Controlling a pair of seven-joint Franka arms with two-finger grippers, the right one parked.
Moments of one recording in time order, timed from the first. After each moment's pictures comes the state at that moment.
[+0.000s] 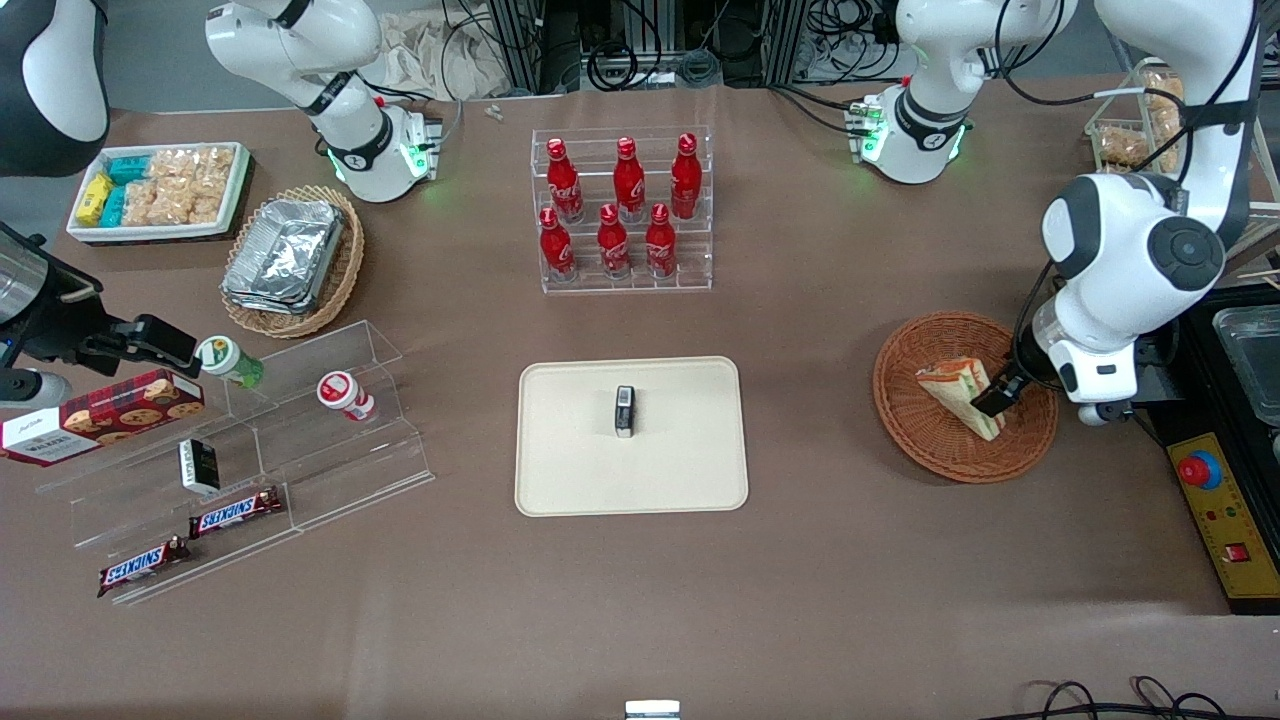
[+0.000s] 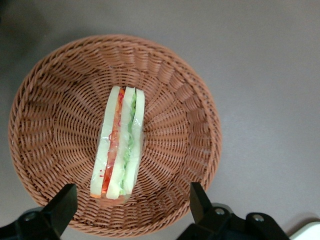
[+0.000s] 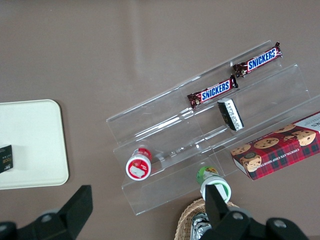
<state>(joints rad) 0.04 0.11 -0.08 -2.19 -0.04 2.32 -0.88</state>
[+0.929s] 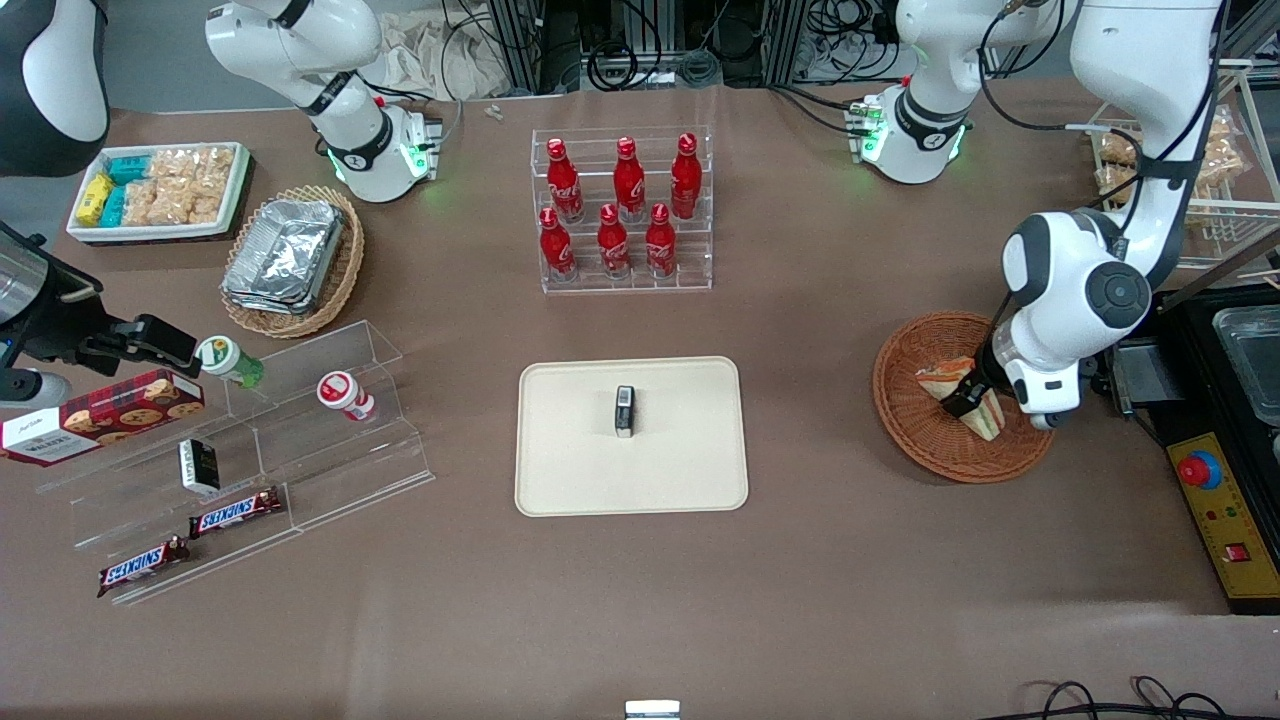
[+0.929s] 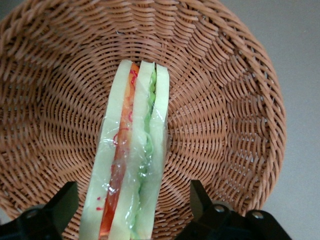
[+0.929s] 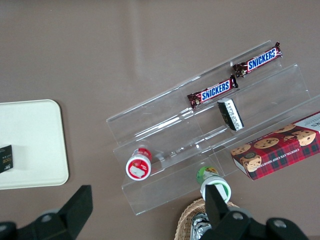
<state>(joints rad) 0.04 0.23 -0.08 -2.28 -0.04 2.47 -0.89</state>
